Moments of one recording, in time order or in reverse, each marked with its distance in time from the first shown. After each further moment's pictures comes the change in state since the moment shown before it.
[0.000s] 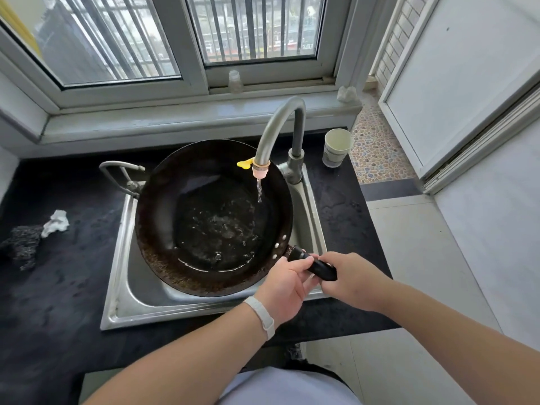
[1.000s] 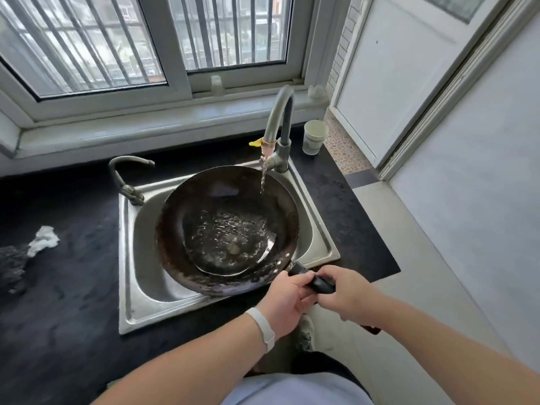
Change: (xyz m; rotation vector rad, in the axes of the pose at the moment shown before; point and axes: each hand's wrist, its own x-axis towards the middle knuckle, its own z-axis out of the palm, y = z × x) left_hand -0.079 -0.014 -0.072 0.245 -0.093 -0.168; right_hand -0.077 -0.075 0.095 0.273 0.121 0.297
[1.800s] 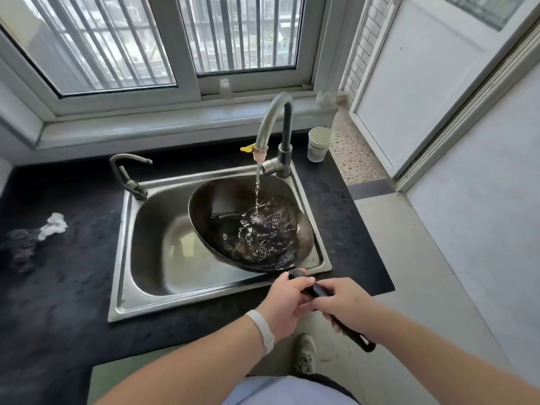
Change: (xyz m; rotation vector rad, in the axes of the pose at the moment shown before) left_hand 0.021 -0.012 0.037 0.066 0.120 0.016; right_hand 0.000 0.021 -0.036 0.321 -0.172 0.058
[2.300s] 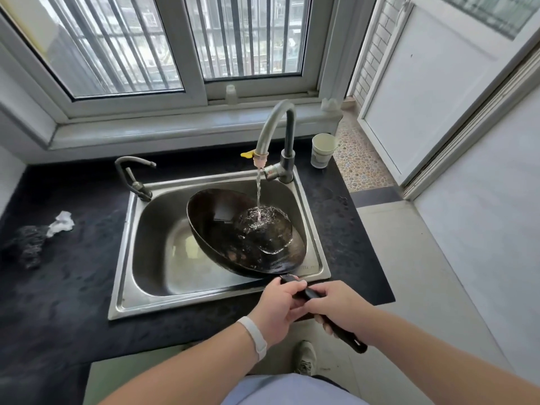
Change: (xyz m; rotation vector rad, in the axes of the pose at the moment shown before) left_hand 0.002 0.000 -0.003 -0.049 0.081 0.035; right_hand 0.009 -0.009 -0.006 0.070 -0.123 0.049
